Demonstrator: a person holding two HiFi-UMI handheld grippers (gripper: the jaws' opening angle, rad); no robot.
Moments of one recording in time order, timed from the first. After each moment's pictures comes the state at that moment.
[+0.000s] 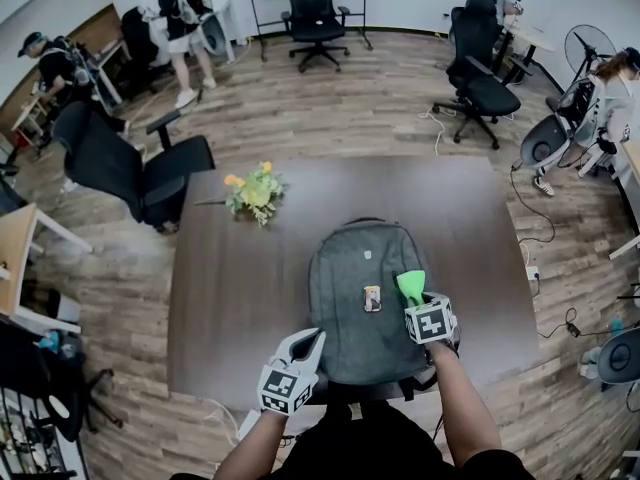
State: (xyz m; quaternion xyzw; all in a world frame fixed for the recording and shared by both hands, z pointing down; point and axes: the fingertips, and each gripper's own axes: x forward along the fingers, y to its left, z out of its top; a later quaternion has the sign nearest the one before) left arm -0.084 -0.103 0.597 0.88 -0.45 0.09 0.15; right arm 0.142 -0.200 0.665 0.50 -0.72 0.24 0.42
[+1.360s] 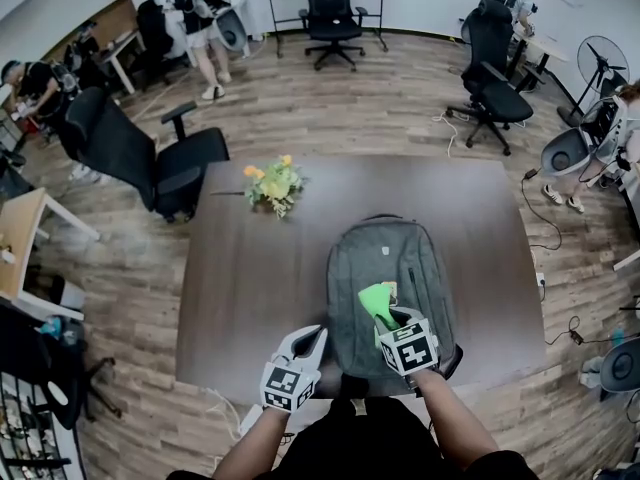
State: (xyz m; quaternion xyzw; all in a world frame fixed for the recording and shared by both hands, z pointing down) left arm -0.117 -0.090 0.599 0.86 -0.47 0.09 0.15; right arm 0.006 -0.135 0.620 0.39 -0.82 0.23 0.37
